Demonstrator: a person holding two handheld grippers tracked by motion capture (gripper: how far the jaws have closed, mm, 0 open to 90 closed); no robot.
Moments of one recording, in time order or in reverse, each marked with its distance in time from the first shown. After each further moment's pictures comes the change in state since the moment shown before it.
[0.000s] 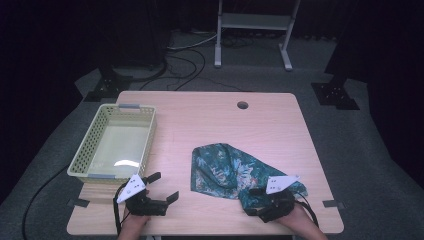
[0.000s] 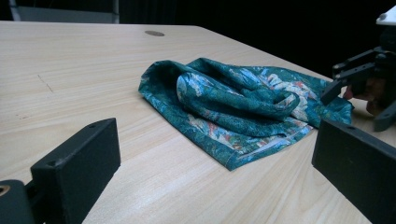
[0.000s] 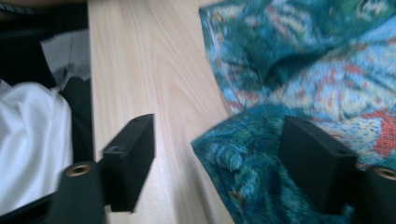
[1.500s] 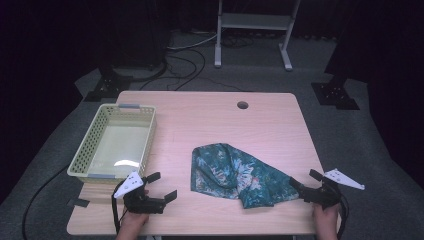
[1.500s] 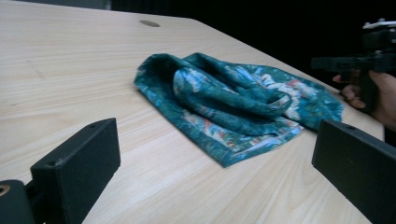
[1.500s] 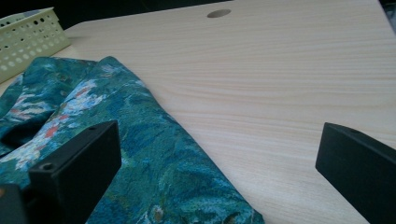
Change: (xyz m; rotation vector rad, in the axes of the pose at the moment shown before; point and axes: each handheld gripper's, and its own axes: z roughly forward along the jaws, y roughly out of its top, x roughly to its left) left arm 0.008 0.003 -0.003 0.020 -0.029 -0.067; right arm -0.047 -0.072 -0.090 -0.395 -0.625 0.479
